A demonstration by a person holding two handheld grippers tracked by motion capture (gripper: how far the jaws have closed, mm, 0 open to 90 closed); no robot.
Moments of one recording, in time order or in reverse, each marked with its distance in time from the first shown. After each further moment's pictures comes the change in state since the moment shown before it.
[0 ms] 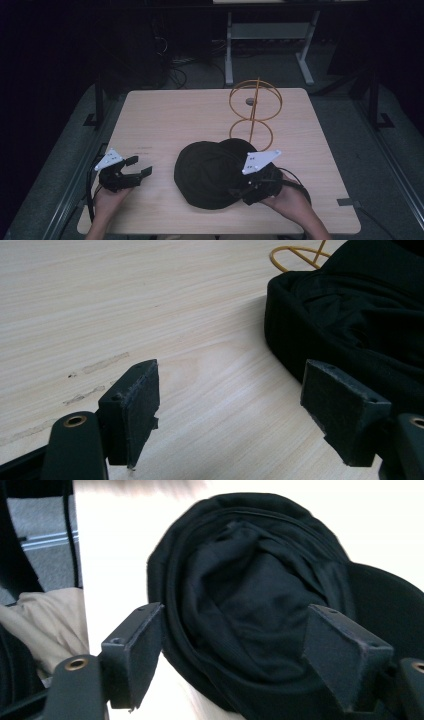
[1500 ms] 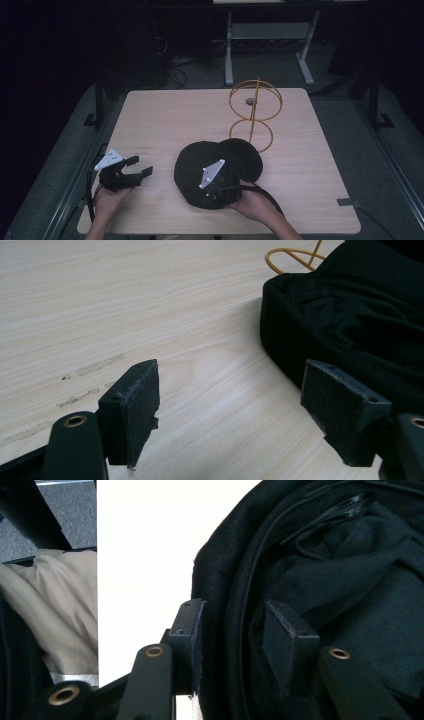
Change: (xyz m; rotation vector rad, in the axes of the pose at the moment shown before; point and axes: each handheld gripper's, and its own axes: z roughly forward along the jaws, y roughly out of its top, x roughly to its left) left arm -0.001 0.001 0.001 -0.006 -0.014 -0.006; right arm 0.027 0.026 0.095 0.208 0.153 -0.123
